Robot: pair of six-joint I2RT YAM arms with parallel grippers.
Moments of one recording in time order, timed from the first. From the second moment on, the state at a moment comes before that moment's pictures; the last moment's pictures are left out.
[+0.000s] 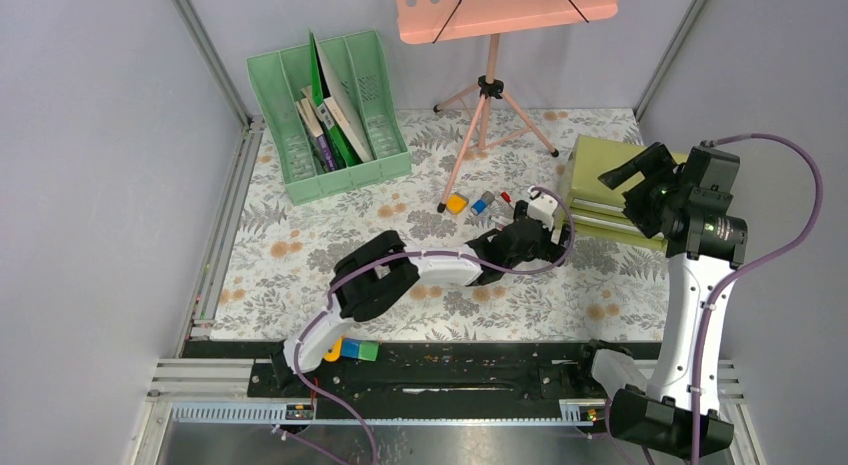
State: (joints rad) left arm -1.12 2.26 1.55 0.45 -0.22 -0.37; right arm -0.29 1.02 1.33 -0.96 -0.23 0.69
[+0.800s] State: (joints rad) left arm -1.09 2.49 1.86 0.52 -0.37 -0.27; right arm -0.29 0.99 1.34 -1.04 -0.30 0.69
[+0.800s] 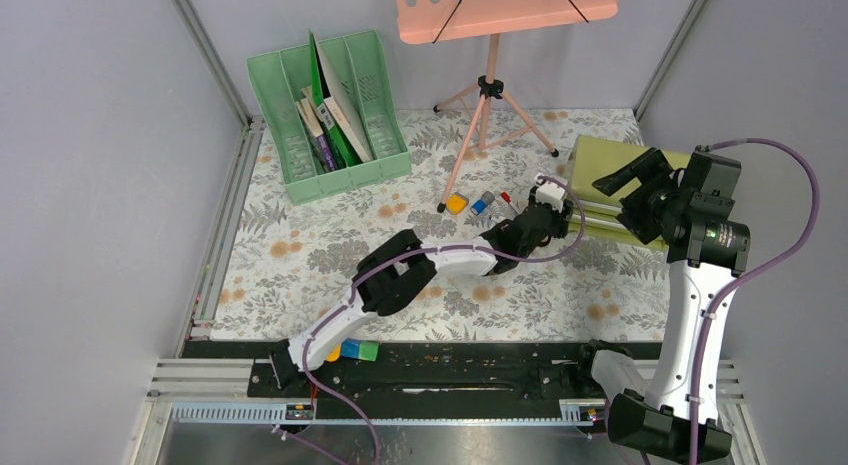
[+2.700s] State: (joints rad) left arm -1.01 2.05 1.35 0.61 -0.19 -0.44; right arm -0.29 1.10 1.33 -1.03 -0.29 0.60
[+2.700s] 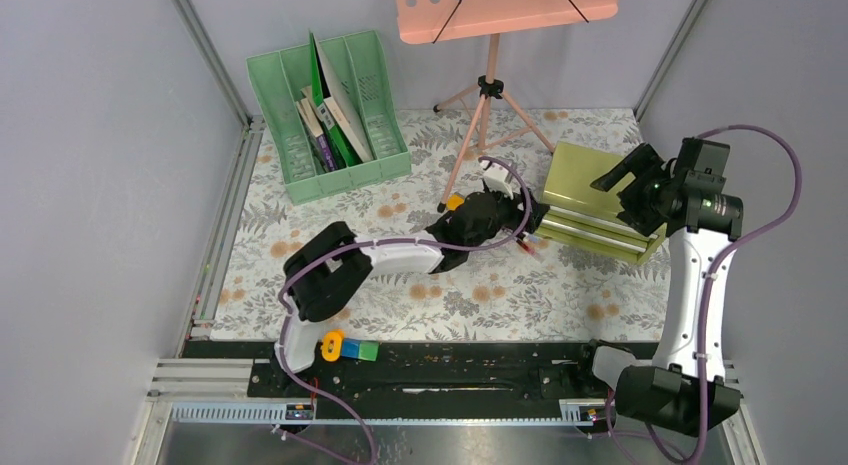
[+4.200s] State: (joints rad) left arm -1.03 2.37 1.47 0.88 -0.23 -1.45; right arm -0.29 1.46 1.47 -0.97 -0.30 0.56
